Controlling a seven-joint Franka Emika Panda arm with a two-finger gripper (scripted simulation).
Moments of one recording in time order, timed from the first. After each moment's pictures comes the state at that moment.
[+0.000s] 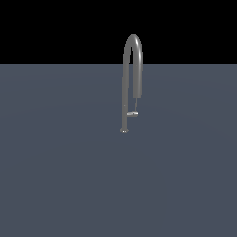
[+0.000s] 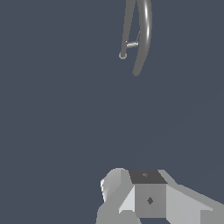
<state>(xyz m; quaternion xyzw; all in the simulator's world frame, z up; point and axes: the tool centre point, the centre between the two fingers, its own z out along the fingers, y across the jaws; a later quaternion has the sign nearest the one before) -0.252 -0.001 0.481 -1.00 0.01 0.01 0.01</state>
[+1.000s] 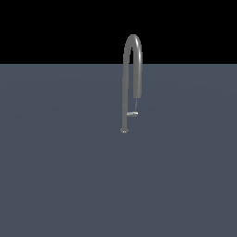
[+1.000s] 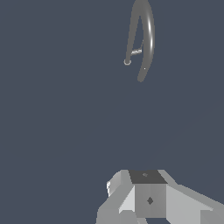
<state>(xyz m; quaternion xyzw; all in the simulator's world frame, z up) -0.247 0.009 0.501 -1.00 0.01 -0.01 0.03</state>
